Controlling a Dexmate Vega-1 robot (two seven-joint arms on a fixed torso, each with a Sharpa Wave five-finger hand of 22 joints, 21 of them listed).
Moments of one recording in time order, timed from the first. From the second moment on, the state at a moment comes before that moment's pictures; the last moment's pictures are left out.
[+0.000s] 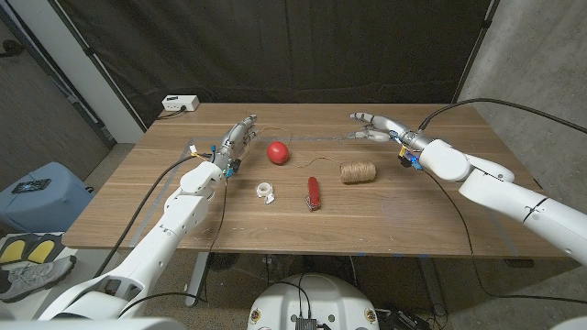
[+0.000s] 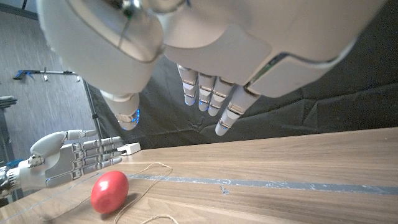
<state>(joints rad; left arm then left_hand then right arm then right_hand) 0.85 0.40 0.23 -1.32 -0.45 -0.20 -0.17 0.42 0.18 0.67 0.00 0.20 0.02 0.08 0.18 0.17 -0.04 0.04 0.21 0.19 -0.08 0.08 0.18 0.17 0.04 0.04 0.26 0.17 -0.79 -0.98 -0.56 -1.78 -0.06 0.08 -0.01 0.60 0.04 0.36 -0.18 0.19 0.09 0.05 0.20 0.19 0.09 0.06 0.20 0.21 0.08 -0.01 0.20 0.19 0.31 -0.04 0.20 0.17</state>
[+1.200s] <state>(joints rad) 0.87 0.40 0.23 -1.34 -0.44 -0.19 -0.15 0.43 0.18 0.66 -0.02 0.21 0.02 0.07 0.18 0.17 -0.03 0.04 0.21 0.19 -0.08 0.08 0.18 0.17 0.05 0.04 0.24 0.17 -0.66 -1.12 -0.68 -1.81 -0.25 0.18 0.16 0.72 -0.04 0.39 -0.19 0.21 0.05 0.06 0.20 0.20 0.05 0.06 0.20 0.23 0.07 0.00 0.20 0.19 0.31 -0.04 0.19 0.17</state>
